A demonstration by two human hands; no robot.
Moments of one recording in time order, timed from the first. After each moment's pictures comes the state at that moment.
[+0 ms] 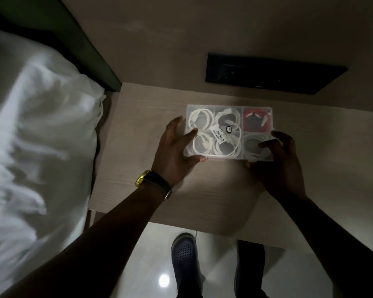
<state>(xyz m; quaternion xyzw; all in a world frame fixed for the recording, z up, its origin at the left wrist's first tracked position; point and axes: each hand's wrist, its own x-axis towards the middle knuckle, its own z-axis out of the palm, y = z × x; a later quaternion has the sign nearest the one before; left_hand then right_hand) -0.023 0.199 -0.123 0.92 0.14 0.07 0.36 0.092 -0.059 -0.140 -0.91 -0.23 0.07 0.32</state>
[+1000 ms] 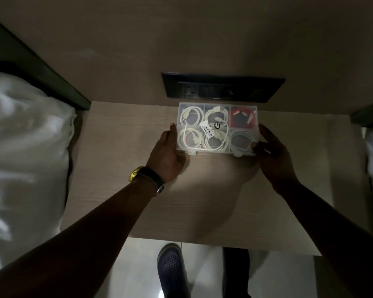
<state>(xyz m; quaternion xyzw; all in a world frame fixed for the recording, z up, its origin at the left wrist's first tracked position) 0.039 0.160 -0.115 0.93 0.17 -0.06 0.33 0.150 -0.101 -0.131 -0.83 0.01 0.18 0.53</state>
